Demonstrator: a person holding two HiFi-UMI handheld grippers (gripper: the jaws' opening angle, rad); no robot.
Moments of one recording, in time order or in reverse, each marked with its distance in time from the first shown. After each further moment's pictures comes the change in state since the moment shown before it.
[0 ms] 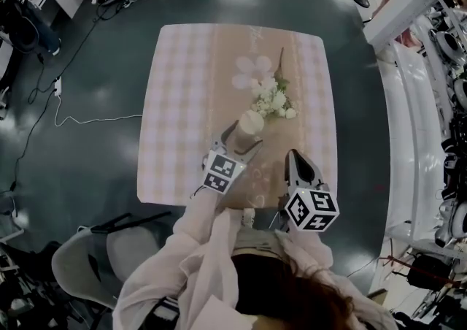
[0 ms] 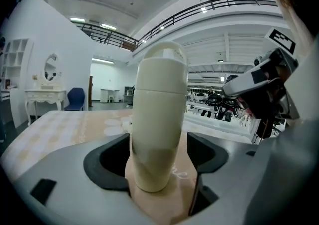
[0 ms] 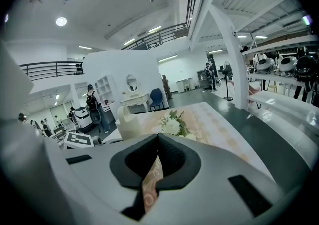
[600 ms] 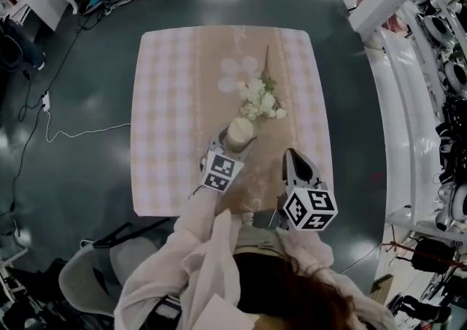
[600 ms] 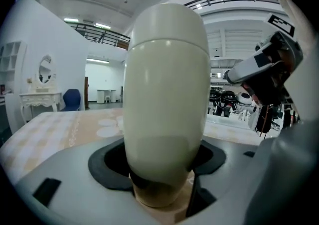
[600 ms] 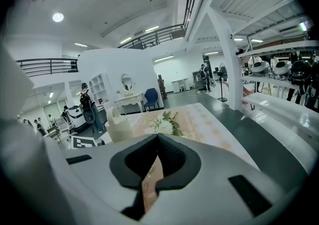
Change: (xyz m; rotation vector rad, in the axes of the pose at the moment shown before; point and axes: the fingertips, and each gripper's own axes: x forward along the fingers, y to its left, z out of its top) left arm 0.037 0.007 -0.011 0.048 0.017 -0.029; right arm 0.010 -0.017 0.005 -0.004 0.001 -0.065
